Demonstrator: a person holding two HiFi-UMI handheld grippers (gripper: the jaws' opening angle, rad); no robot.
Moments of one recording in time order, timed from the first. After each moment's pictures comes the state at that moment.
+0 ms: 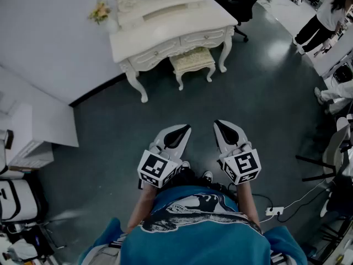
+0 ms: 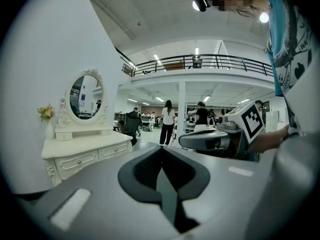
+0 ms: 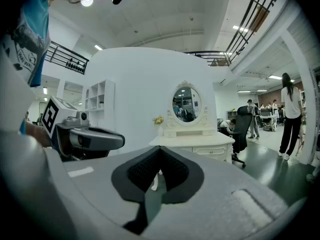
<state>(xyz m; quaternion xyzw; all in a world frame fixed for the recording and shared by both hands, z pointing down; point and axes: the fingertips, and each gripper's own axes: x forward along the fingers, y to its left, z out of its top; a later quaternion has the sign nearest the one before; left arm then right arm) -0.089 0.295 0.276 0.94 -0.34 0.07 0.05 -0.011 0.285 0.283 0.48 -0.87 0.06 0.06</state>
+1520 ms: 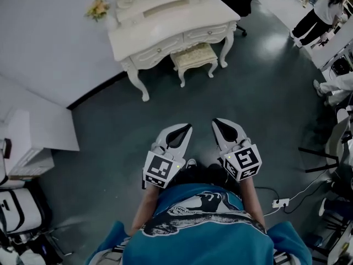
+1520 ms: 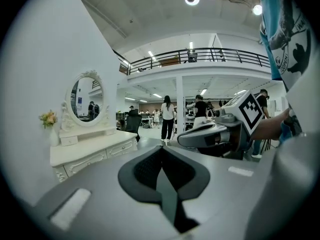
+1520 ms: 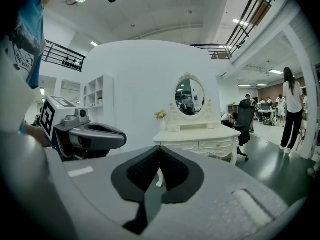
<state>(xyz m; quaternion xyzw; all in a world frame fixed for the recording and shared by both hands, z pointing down) -0.148 0.277 0.293 0.94 -0.33 0.10 0.02 -0.078 0.267 0.305 0.48 -0.87 0.09 0.08</state>
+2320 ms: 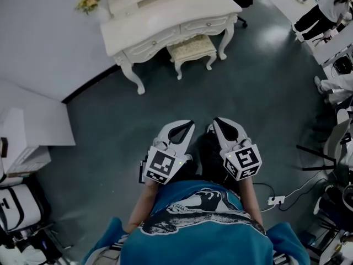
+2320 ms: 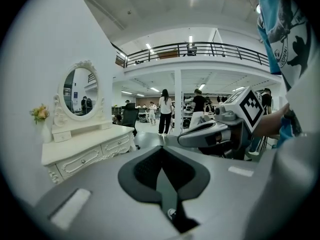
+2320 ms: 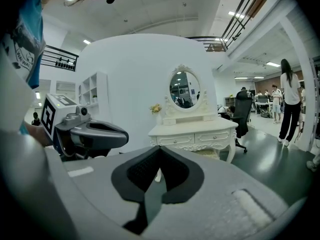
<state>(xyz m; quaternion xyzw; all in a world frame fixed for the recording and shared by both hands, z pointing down) -0.114 0.242 0.321 0.94 -0.31 0.14 0.03 -0.049 0.238 0.336 0.49 -0.86 0.13 0.09</state>
